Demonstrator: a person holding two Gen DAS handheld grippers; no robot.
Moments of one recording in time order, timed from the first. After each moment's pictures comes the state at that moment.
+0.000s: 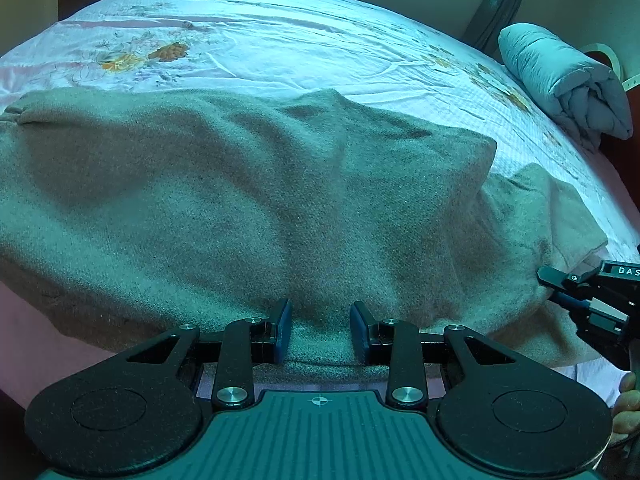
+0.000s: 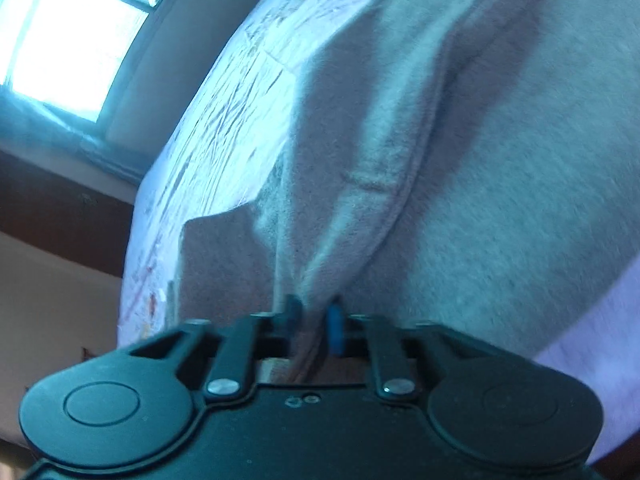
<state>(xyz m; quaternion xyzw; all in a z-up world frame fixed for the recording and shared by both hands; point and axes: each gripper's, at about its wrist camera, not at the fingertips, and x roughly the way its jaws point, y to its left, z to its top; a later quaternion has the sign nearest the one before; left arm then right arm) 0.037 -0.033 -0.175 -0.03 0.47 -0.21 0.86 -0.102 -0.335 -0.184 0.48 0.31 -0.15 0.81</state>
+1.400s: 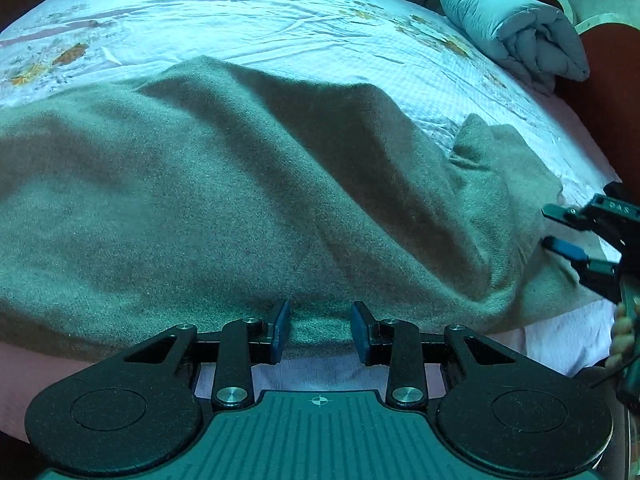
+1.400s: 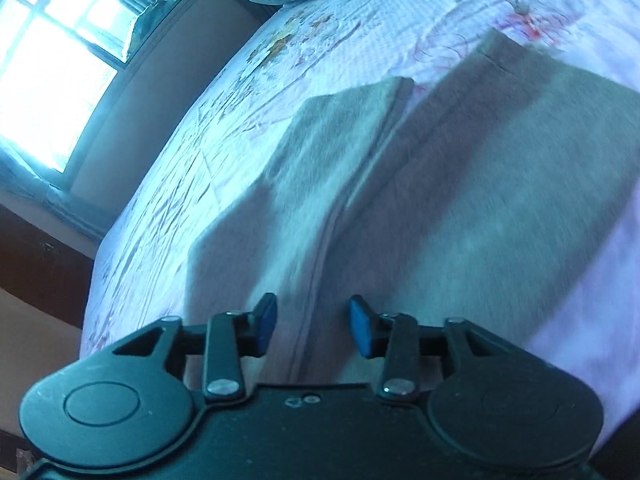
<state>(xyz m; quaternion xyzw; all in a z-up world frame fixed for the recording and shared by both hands) 0.006 -0.111 -0.170 0.01 0.49 -0.28 0.83 -0.160 -0.430 -0.163 0.45 0.26 -0.25 0.82</state>
